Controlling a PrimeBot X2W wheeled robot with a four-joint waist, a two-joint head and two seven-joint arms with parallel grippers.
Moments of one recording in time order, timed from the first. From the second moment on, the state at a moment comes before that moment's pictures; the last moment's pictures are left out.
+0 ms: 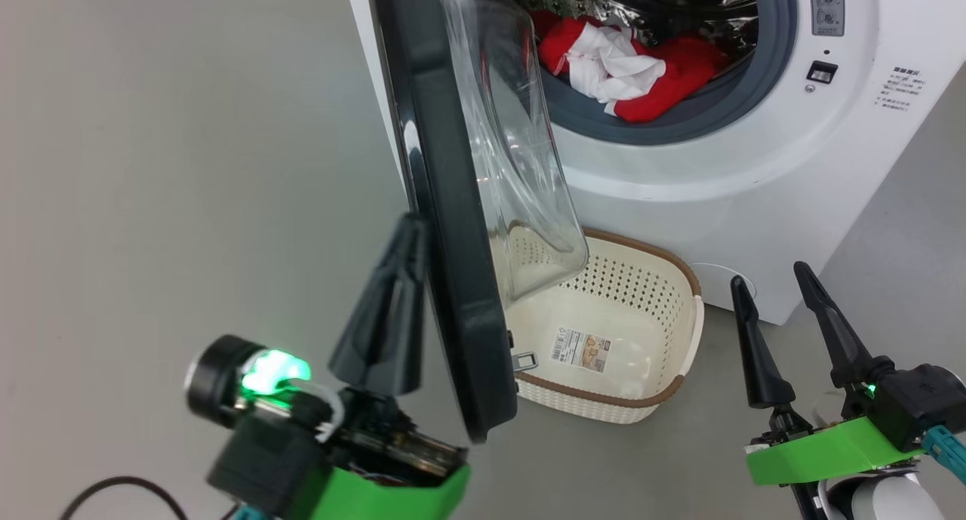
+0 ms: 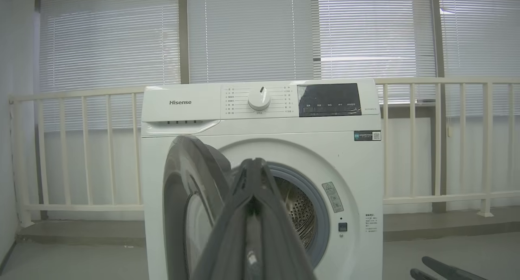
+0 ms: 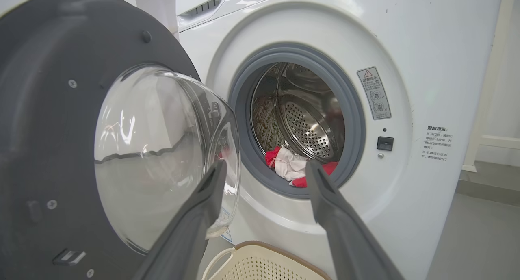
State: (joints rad) left arm -0.27 0.04 -0.37 -0.22 -0.17 0.11 -0.26; right arm -0.04 -0.05 -0.01 0.02 0.22 0.12 -0.25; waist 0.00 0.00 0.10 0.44
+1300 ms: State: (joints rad) left arm -0.38 0.05 -0.61 0.10 -0.24 0.17 -0.12; right arm -0.04 -0.05 0.01 0.00 0.23 0.12 -0.26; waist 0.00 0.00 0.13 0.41
